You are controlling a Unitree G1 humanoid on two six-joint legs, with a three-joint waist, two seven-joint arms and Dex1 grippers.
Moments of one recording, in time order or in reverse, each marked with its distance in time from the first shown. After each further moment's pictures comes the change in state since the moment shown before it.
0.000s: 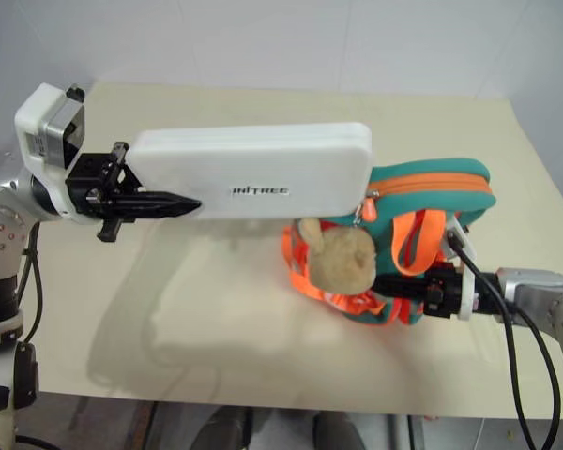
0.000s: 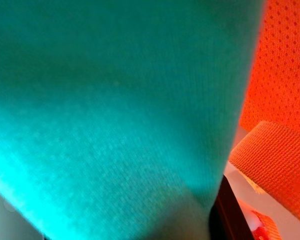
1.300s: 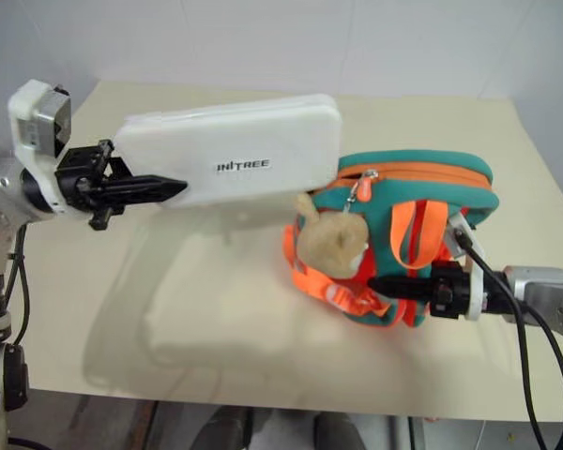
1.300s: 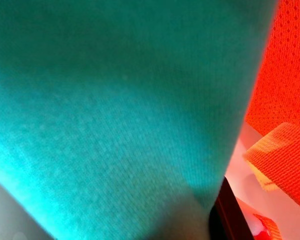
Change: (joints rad) left arm -0.001 0.024 0.020 0.097 -0.064 0.083 0.081; right arm 0.005 -0.056 0.000 0.002 0.042 -0.001 0.025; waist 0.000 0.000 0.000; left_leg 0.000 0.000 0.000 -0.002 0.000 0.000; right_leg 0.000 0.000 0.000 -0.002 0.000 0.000
